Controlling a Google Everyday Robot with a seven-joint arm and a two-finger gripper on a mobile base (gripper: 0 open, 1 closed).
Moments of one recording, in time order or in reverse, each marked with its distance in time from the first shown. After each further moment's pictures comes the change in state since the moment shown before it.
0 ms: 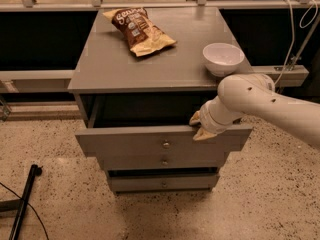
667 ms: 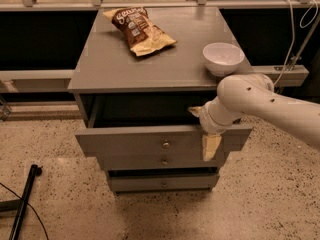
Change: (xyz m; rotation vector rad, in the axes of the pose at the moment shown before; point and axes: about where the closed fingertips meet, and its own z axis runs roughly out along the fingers) arm 0.000 0.000 0.001 -0.006 0.001 0.001
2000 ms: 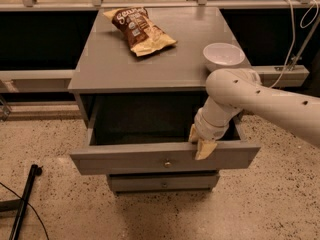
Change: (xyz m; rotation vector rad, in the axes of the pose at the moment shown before) arm -0.019 0.046 -0.001 -0.275 -0.006 -0.018
